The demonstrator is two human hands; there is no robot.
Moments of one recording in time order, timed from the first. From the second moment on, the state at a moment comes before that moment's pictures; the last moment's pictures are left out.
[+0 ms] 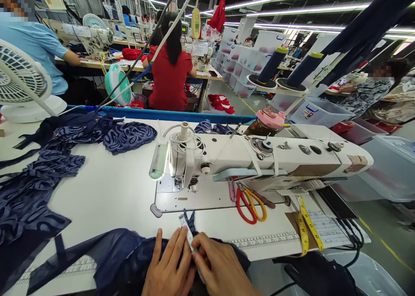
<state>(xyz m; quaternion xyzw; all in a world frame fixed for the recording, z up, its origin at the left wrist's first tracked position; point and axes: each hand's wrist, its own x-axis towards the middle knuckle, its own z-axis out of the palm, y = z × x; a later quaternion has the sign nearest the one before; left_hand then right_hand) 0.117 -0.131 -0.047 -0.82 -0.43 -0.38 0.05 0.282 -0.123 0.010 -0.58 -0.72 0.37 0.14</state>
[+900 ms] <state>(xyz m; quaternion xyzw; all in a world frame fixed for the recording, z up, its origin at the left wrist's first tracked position) 0.113 -0.142 -0.056 -0.80 -0.46 -0.38 0.05 0.259 -0.125 -0.010 -0.62 -0.55 0.50 0.26</state>
